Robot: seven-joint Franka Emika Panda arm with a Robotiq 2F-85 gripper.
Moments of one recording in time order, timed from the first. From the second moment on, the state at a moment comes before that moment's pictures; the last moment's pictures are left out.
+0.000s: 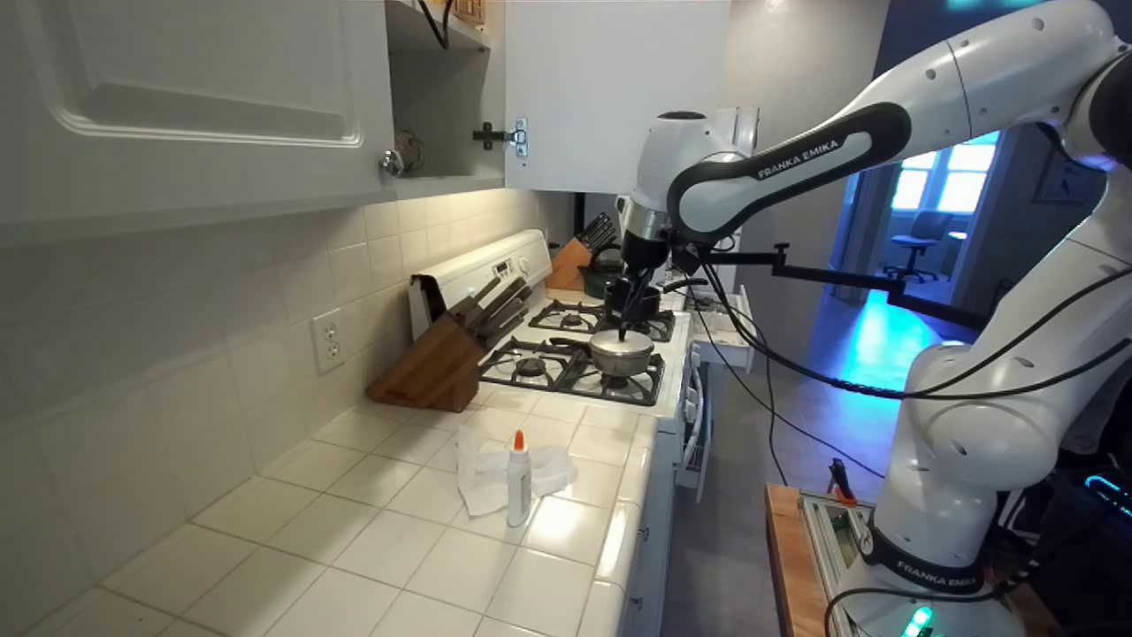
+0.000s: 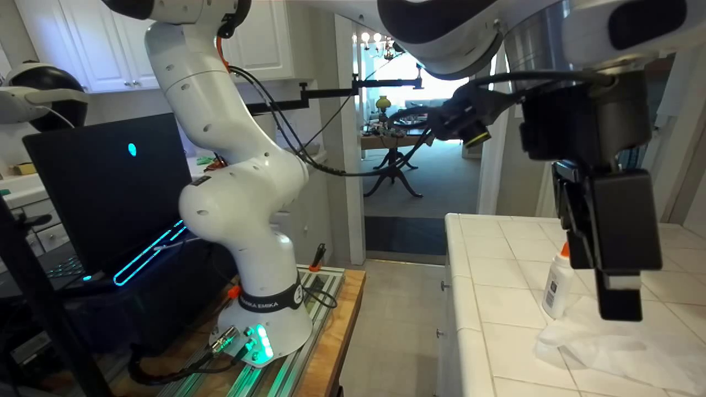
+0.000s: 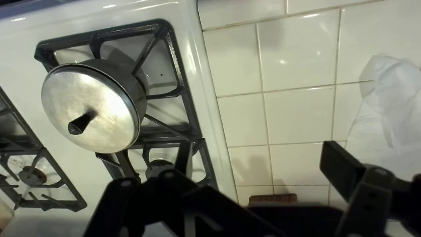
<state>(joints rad) -0.23 -0.43 -0.12 -2.42 -0.28 2.27 0.00</state>
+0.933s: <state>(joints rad) -0.17 -0.20 -0.01 -2.29 -0.16 2.02 0.59</state>
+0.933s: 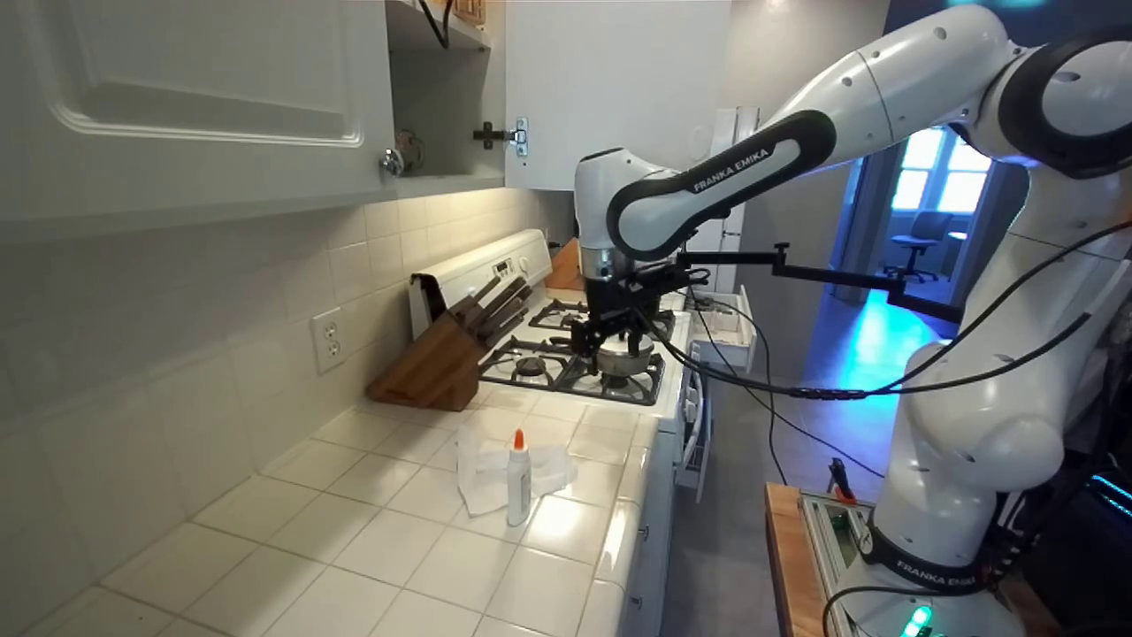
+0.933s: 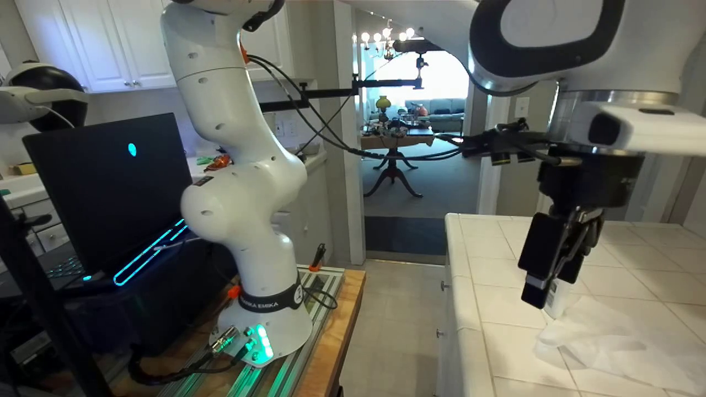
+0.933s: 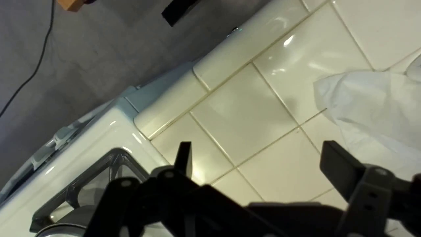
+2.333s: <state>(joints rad) -0.01 -0.20 0.16 -2.41 -0.19 2.33 0.90</state>
